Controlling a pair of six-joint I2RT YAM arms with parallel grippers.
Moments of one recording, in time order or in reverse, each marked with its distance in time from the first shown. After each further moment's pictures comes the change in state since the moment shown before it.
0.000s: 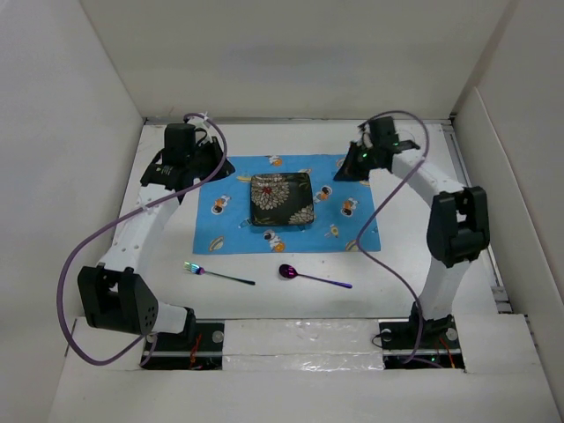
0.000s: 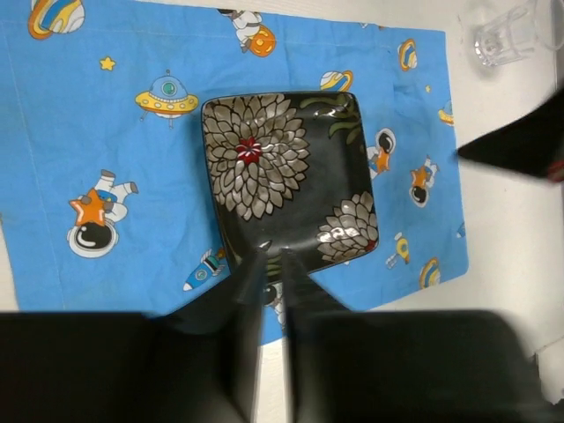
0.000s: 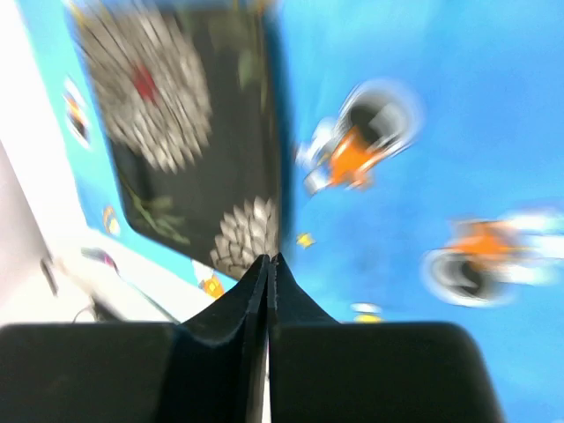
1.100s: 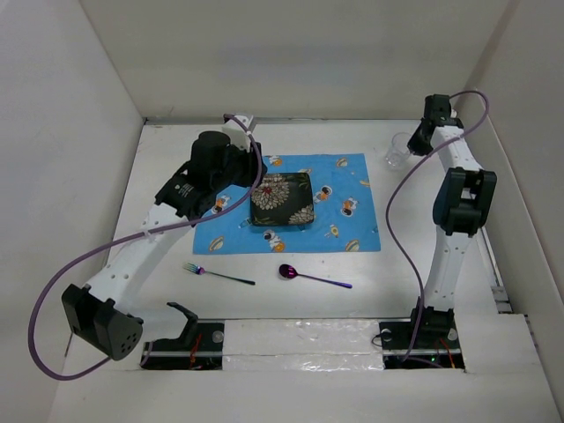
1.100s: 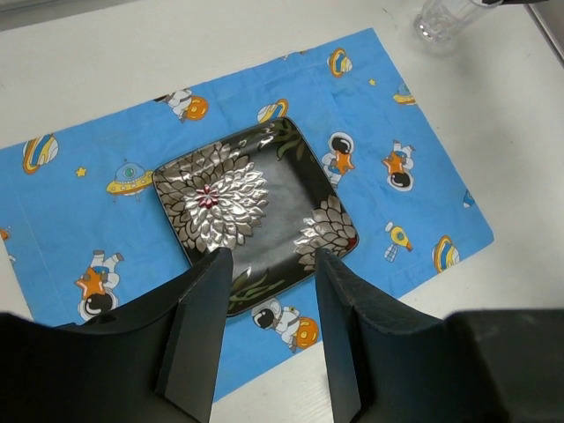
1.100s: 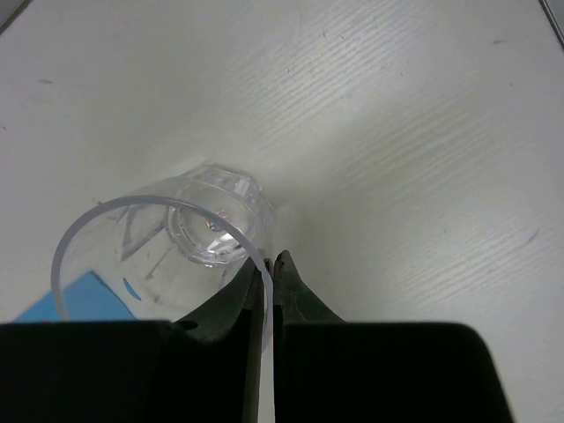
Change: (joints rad) left arm -0.339 -0.130 0.013 0.059 -0.243 0.223; right arm -0.386 0.364 0.559 -0.150 0.620 -0.047
